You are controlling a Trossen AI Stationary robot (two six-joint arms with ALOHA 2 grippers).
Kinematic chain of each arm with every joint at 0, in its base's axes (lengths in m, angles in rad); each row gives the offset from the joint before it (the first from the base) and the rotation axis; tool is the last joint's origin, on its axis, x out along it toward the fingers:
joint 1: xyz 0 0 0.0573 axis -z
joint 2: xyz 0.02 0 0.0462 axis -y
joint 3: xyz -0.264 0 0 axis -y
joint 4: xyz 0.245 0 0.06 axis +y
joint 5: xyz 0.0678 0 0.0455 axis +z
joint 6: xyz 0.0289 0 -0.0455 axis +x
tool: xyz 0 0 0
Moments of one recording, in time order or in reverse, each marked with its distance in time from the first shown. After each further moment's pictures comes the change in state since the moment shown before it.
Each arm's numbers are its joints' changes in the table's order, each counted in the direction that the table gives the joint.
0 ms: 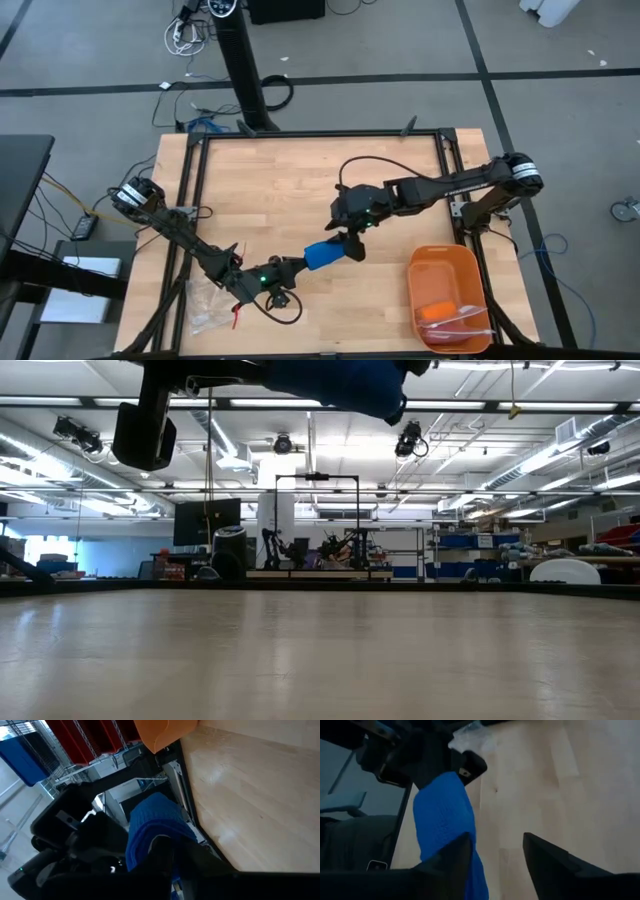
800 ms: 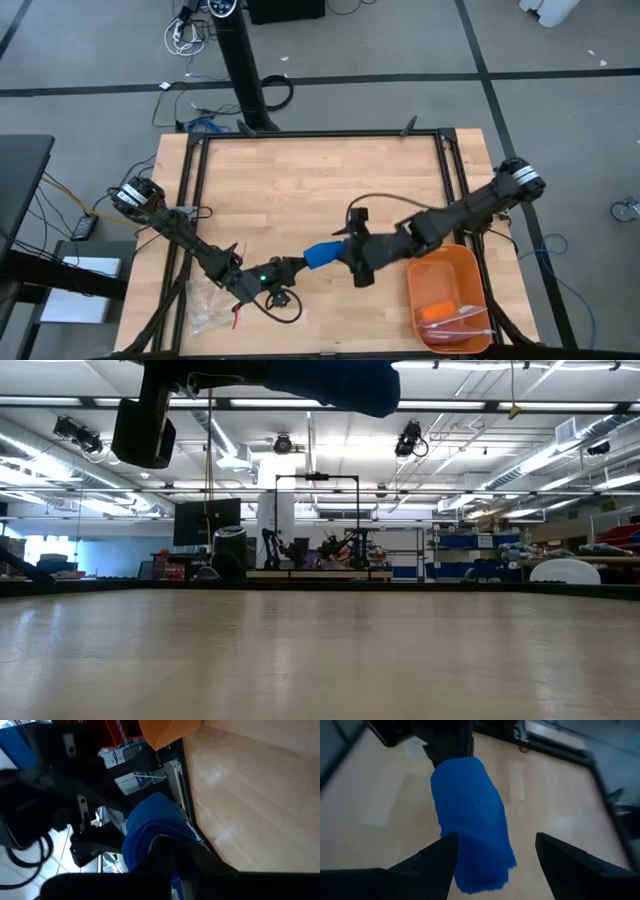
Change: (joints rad) left arm -0.003 0.000 0.000 -0.006 0.009 -0.051; right arm -0.314 -0.023 0.040 0.077 -0.610 -0.254
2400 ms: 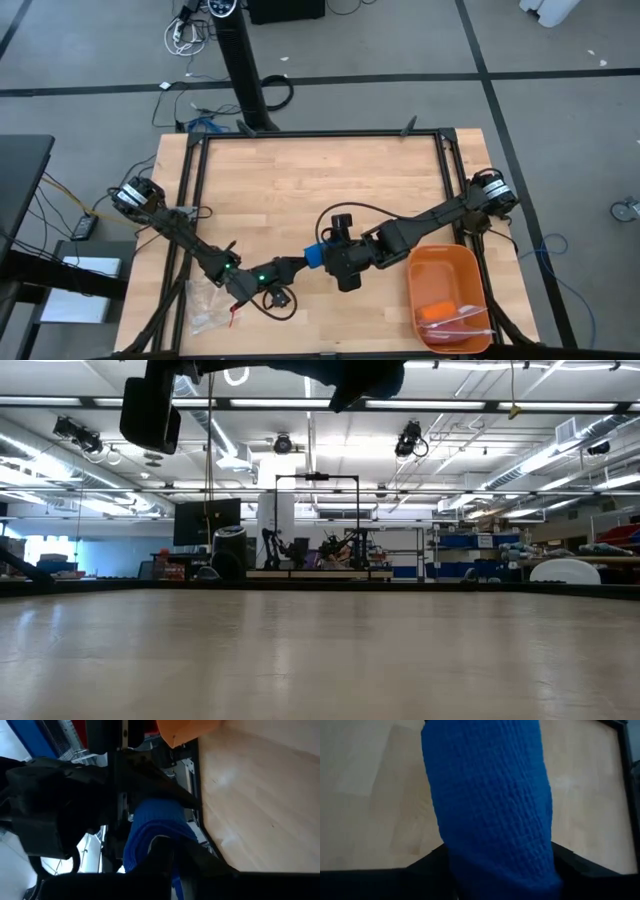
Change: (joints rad) left arm 0.002 0.000 0.000 -0.111 0.013 0.022; right arm 0.043 -0.263 0.311 0.338 0.079 0.064
